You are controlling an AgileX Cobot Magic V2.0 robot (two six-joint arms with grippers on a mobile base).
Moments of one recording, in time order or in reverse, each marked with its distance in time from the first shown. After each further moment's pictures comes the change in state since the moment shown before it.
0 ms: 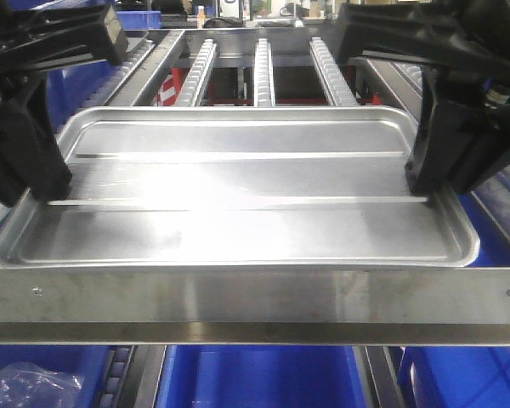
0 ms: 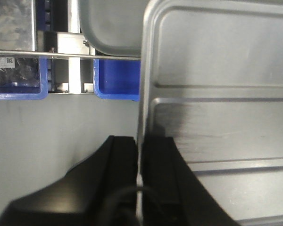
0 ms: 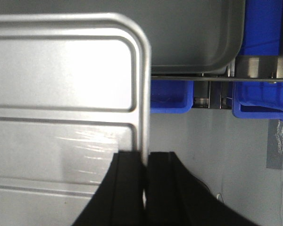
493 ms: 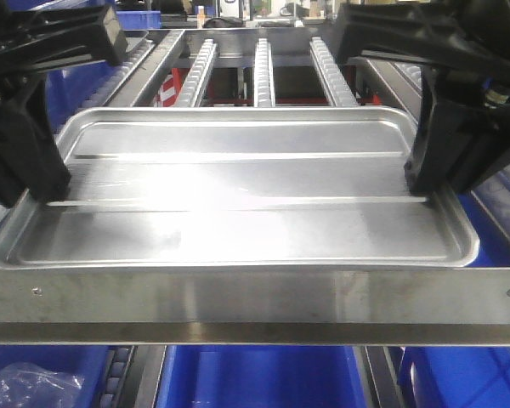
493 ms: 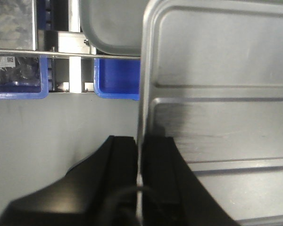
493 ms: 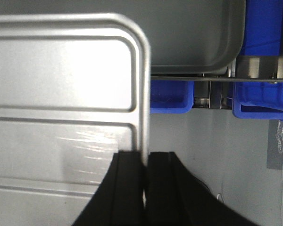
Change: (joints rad) left arm 0.000 0.000 0.000 0.000 0.002 0.000; right arm 0.000 0.000 0.000 0.000 0.000 0.000
